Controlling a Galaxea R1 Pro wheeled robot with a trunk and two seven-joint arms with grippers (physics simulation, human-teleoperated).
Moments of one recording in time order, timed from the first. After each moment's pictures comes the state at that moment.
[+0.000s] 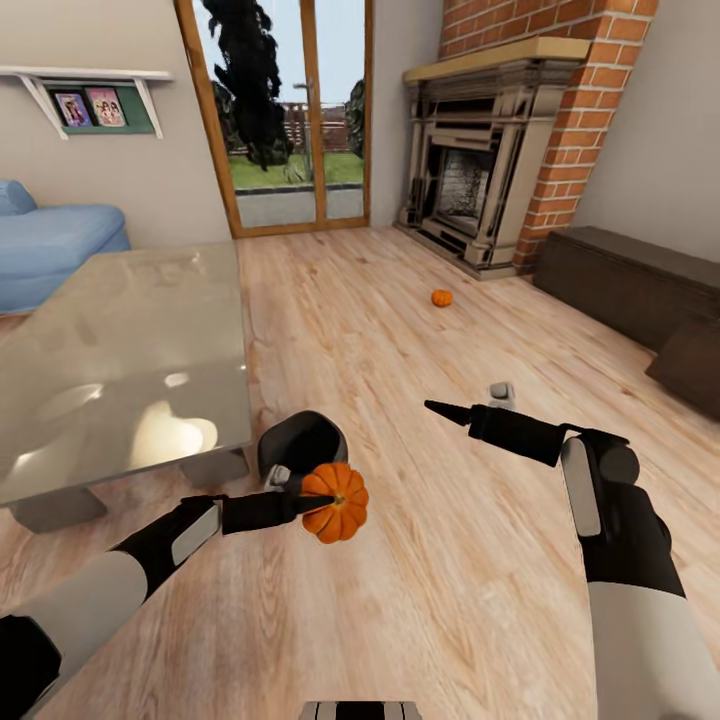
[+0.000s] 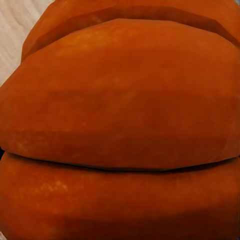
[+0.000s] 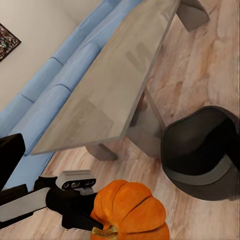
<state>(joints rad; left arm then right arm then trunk) -0.89 0.22 -0.77 -0.49 0.99 0.38 -1.03 -0.71 -0.05 -0.21 -1.41 -0.24 0.95 0.95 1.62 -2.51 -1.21</state>
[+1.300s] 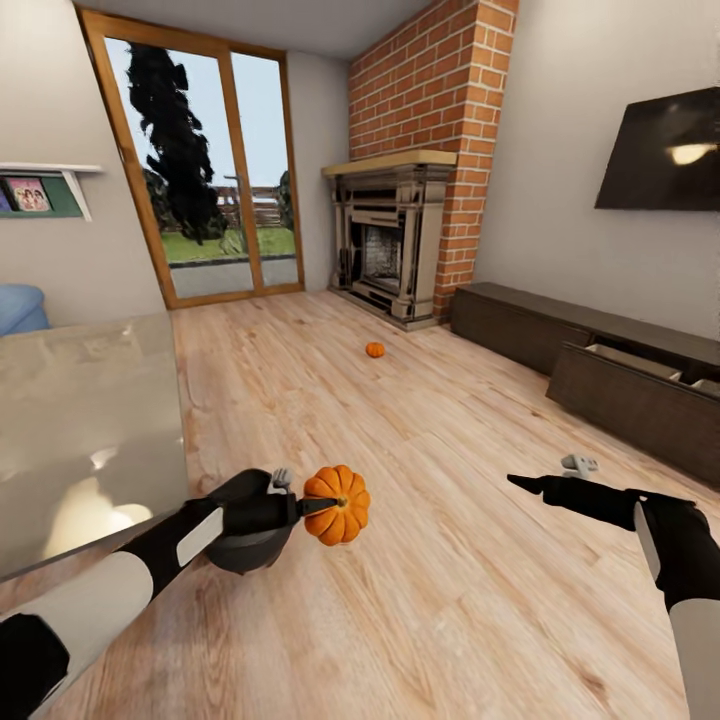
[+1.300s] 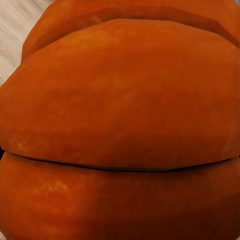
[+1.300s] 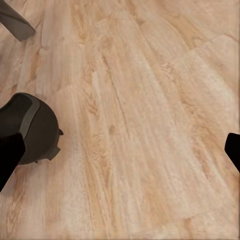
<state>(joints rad) -0.89 0.20 -0.77 -0.46 0.99 0.38 -0.99 -0.69 -0.29 -0.40 -0.89 0.12 0.59 0.96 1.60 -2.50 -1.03</state>
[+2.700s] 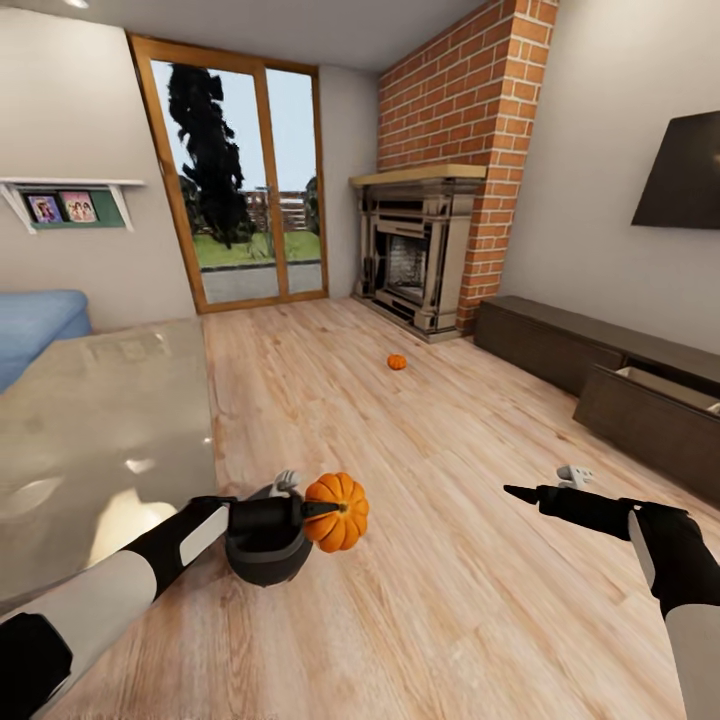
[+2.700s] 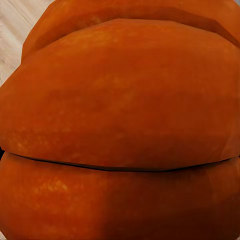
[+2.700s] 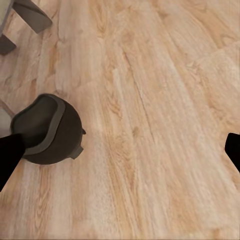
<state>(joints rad) -0.89 0.19 -0.77 -0.47 0.99 0.48 -0.89 -0.68 -0.28 -0.40 -0.84 0.12 0.60 0.95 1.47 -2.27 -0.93</state>
